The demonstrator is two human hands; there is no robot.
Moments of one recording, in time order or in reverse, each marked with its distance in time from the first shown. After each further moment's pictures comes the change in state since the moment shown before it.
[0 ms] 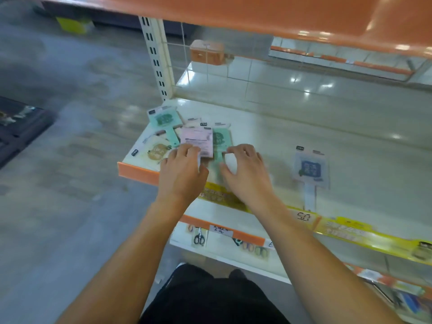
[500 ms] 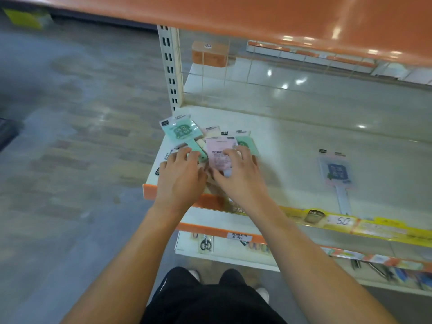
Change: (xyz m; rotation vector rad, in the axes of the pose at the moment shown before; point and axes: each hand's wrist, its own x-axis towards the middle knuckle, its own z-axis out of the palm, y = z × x) left_hand 0.047 -0.107 -0.016 -0.033 -0.076 0.105; right_hand 0.044 -0.086 0.074 -0.089 0.030 0.135
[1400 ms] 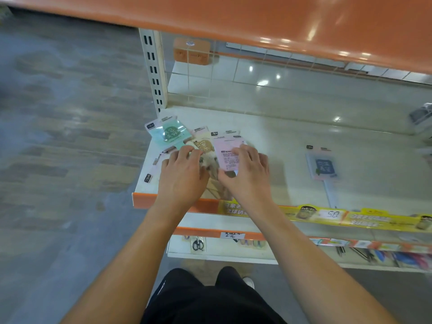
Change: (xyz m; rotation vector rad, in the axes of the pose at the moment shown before) left_hand 0.018 -0.001 0.010 -0.102 0.035 0.122; right_hand -0.001 0.009 -0.001 -0.043 0.174 0.095
